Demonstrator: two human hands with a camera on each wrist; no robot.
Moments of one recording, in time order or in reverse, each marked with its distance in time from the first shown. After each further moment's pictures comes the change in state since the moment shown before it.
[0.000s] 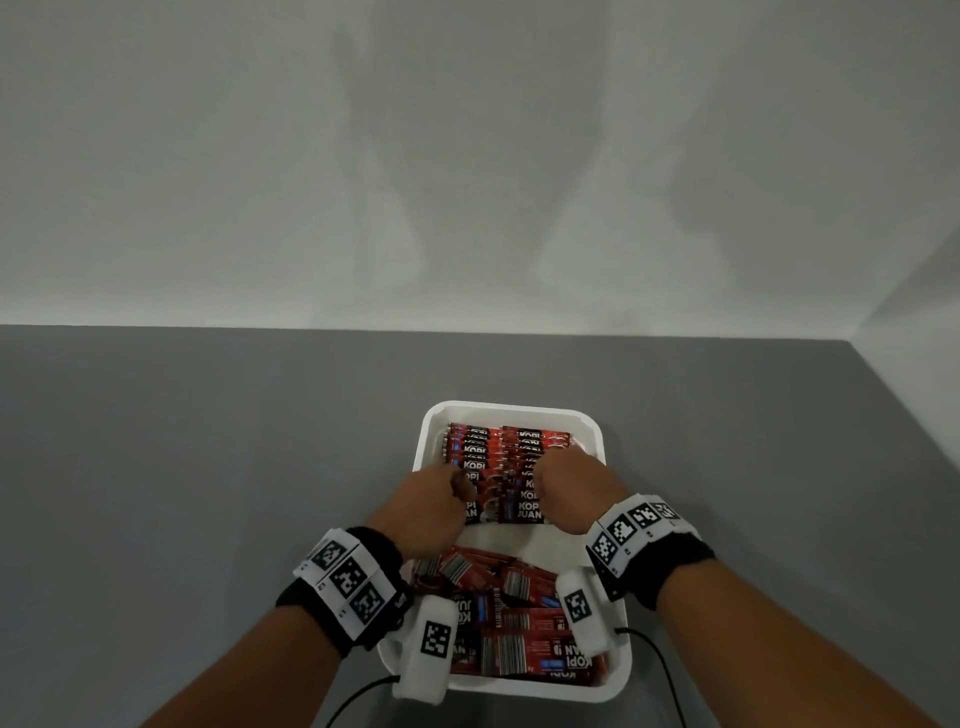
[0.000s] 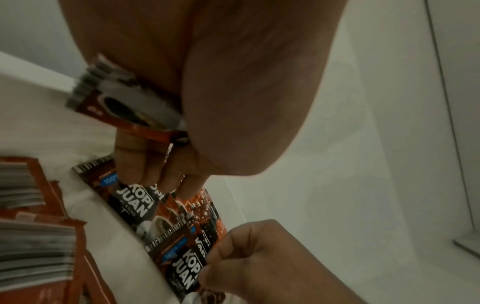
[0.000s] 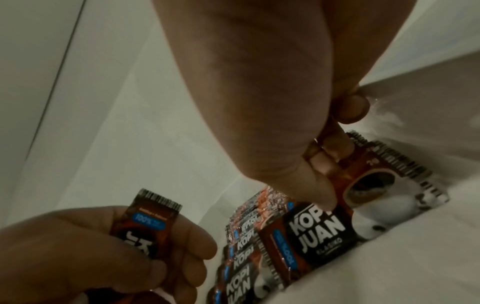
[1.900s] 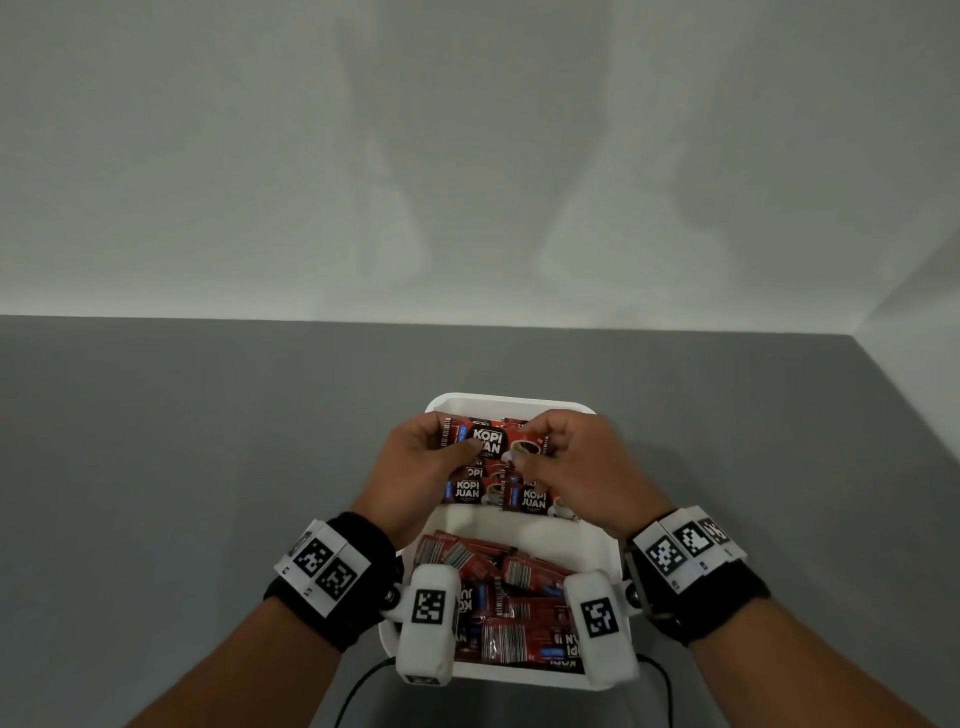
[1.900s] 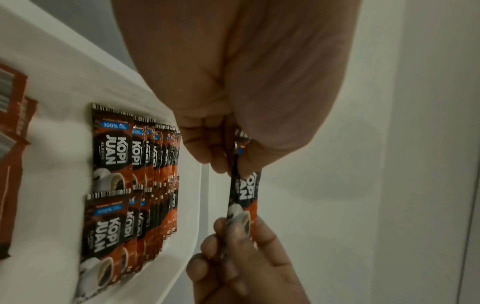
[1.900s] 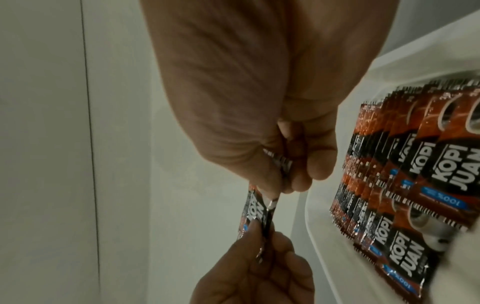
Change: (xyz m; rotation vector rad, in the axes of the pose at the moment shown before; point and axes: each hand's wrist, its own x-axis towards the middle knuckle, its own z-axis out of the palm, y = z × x) left_hand -0.027 0.028 -0.011 -0.962 0.226 0.158; right_hand -0.039 -0.013 -0.024 0.989 0.269 -0.125
